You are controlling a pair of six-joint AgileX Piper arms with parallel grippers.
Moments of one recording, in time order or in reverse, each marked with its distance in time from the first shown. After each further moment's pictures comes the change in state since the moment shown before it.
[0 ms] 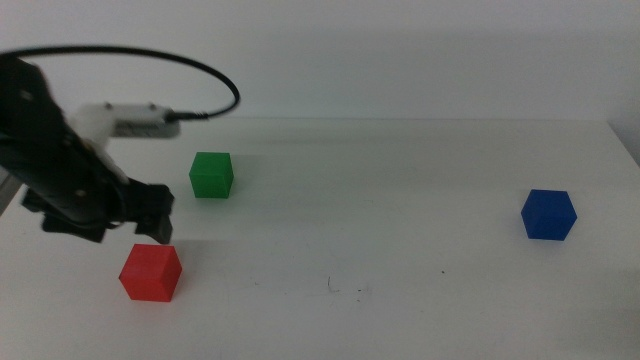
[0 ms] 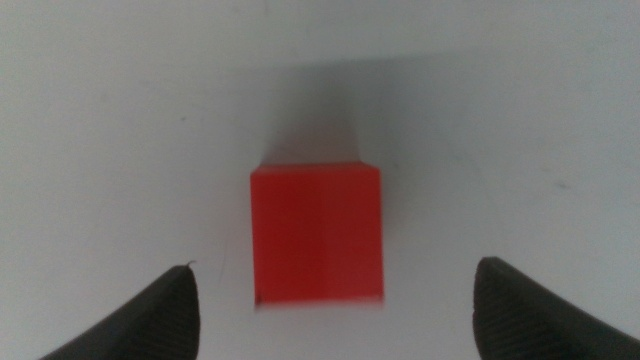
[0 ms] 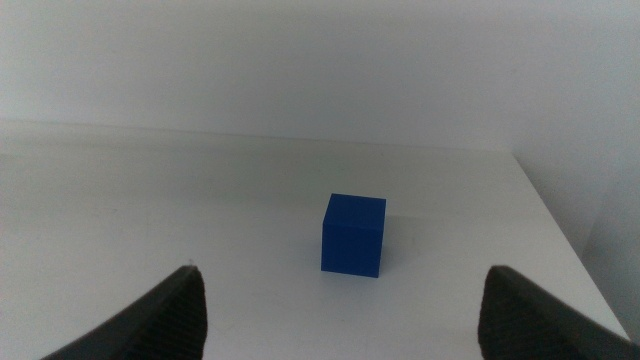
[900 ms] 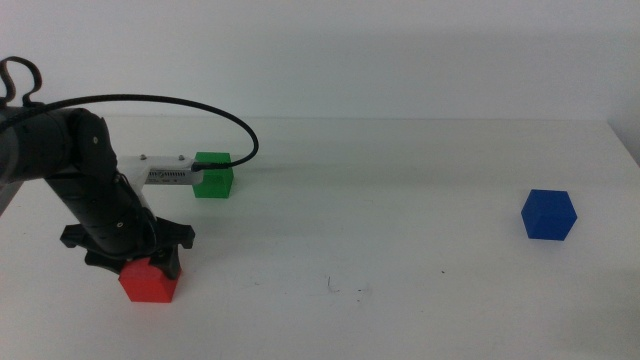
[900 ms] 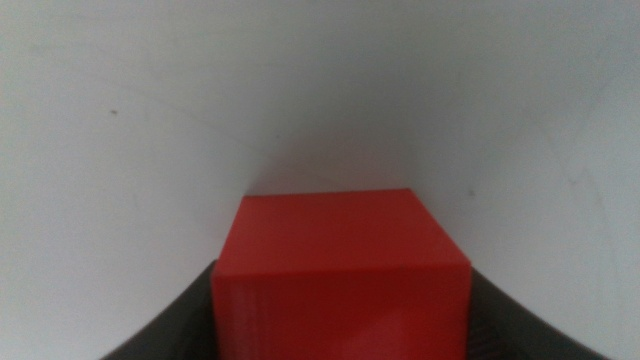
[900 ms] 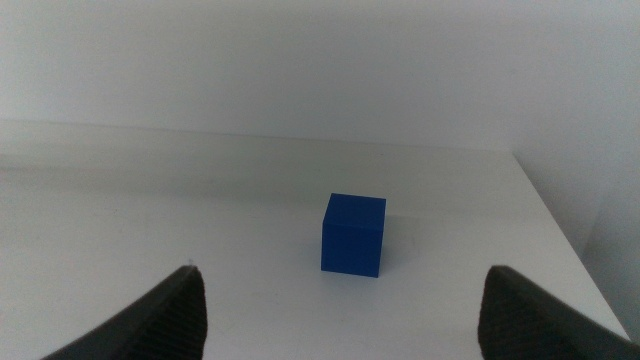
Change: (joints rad) left arm -0.008 0.251 -0.002 -0.006 -0.081 -0.008; right arm 0.000 0.000 0.000 0.000 0.000 0.000
